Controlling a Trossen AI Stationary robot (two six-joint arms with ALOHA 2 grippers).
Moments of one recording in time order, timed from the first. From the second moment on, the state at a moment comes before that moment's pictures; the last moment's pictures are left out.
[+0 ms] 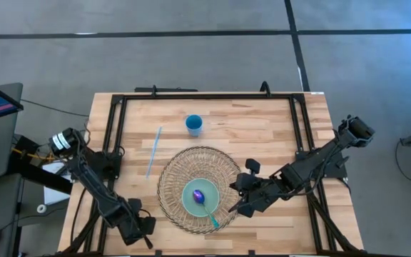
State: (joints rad) left arm -1.00 1.47 0.83 -0.50 0.06 -2.34; right arm 0.59 1.50 1.16 -0.54 0.57 0.61
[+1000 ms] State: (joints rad) left arm -0.99 1.46 0.81 -0.49 0.06 -2.35; right arm 0.59 1.50 1.16 -0.54 0.57 0.61
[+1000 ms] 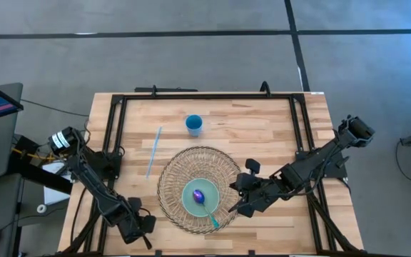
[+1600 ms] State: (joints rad) left arm -0.99 1.45 0.74 -0.46 0.02 -2.24; right arm 0.59 1.50 1.16 -0.54 0.57 0.65
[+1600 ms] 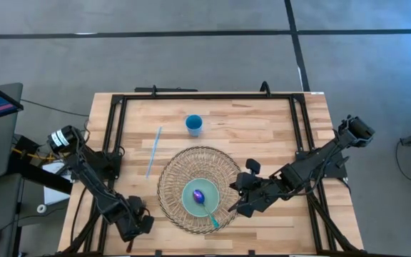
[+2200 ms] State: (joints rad) left arm -0.97 1.35 0.77 -0.34 -0.26 -2.16; right arm 0.59 1.50 1.16 -0.54 0.57 0.65
